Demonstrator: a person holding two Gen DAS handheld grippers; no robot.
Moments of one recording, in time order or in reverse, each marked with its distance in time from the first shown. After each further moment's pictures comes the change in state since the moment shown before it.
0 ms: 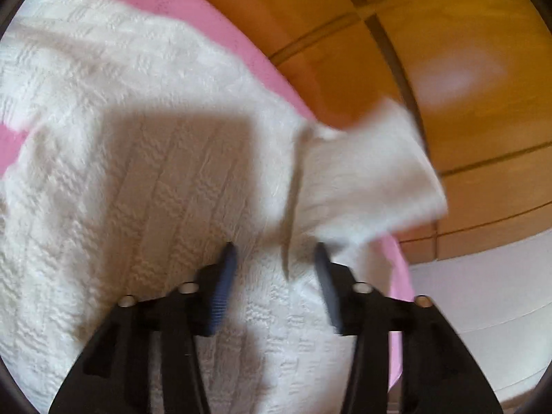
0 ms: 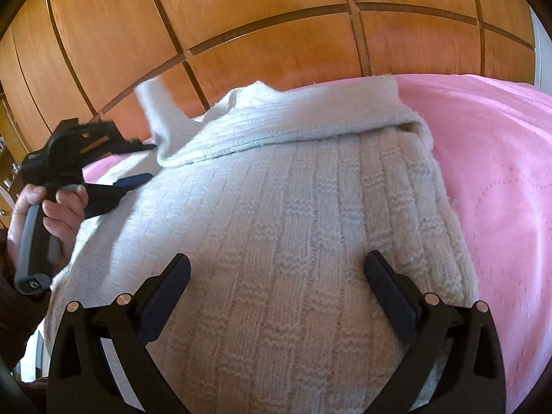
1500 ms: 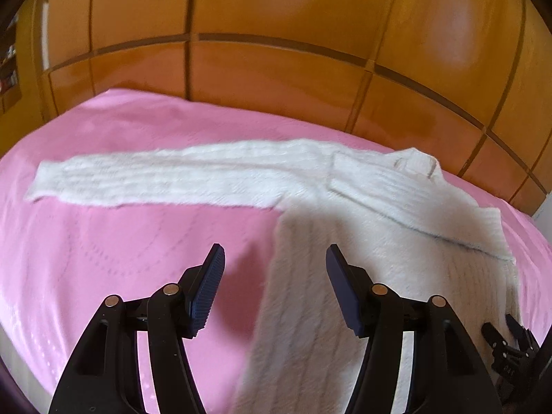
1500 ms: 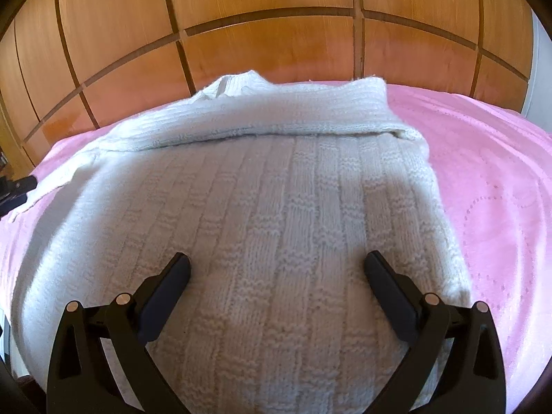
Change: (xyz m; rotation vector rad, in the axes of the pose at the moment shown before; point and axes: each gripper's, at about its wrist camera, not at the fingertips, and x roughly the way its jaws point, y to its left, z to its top) left arm -0.144 0.028 -0.063 0.454 -0.341 0.538; right arm 0.023 0.023 0.002 -0.091 0.019 -0.157
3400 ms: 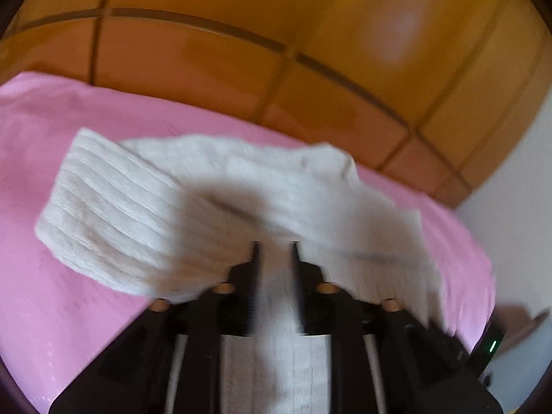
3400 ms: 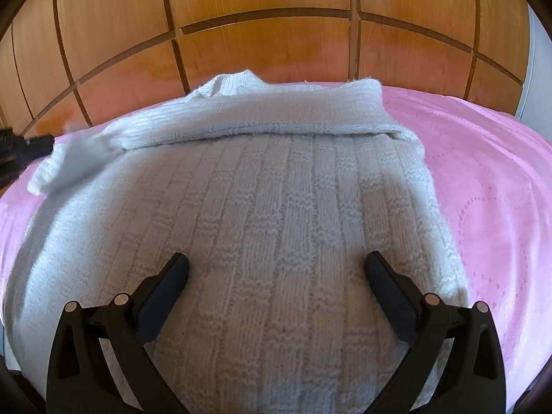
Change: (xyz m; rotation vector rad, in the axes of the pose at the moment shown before) left arm 0.009 -0.037 0.014 0.041 0.095 -0.405; right arm -0.003 0.005 0.001 -0.007 0.001 -0.035
